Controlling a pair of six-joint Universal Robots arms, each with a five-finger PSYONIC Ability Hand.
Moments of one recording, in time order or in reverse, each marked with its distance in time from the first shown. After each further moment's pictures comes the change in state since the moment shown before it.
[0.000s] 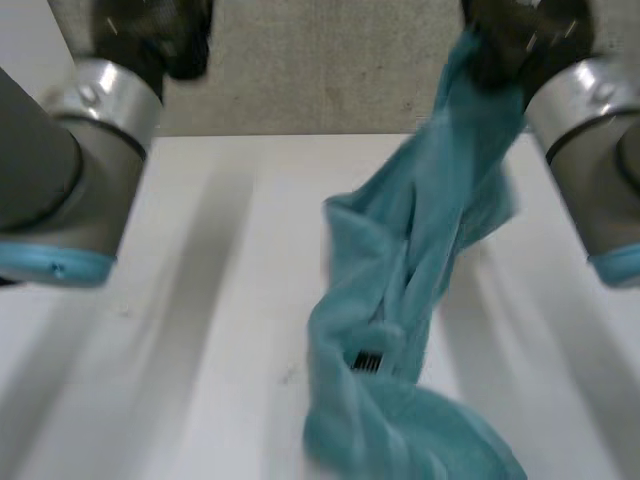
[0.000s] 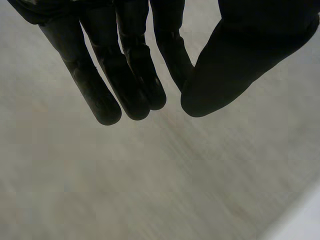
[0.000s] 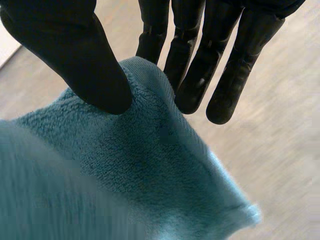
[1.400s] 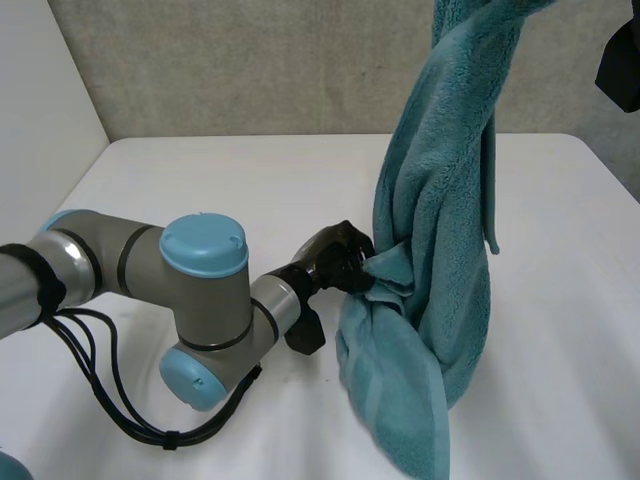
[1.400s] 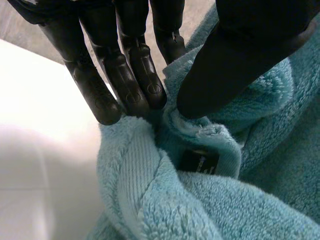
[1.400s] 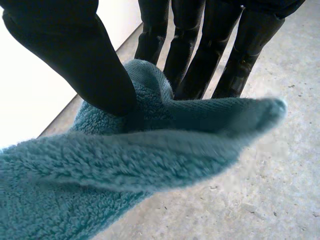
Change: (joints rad) left arm -0.168 -0.508 -0.016 -0.121 0.235 -1.018; right arm 0.072 -0.381 0.110 0.047 -0.052 0.157; left_hand -0.002 -0.001 -0.010 -0.004 0.000; right_hand 0.013 0.000 0.015 0.006 0.011
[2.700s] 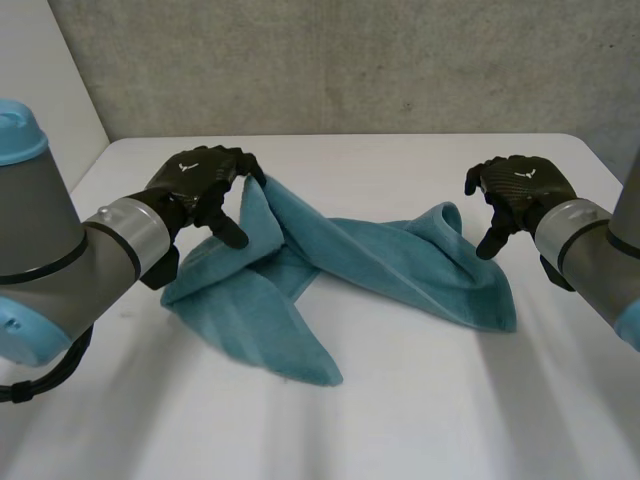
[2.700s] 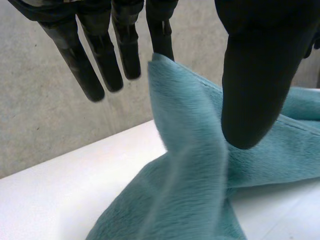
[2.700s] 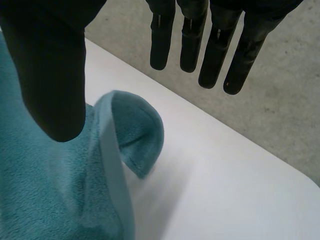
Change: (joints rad) left arm 0.291 0.432 -0.179 -0.190 0.055 0.721; right arm -0.216 0.498 0.059 0.233 -0.012 -0.110; left_hand -0.611 -0.688 -0.664 -0.686 -0.661; right_hand -0.564 -0.717 -0.741 -0.749 -0.679
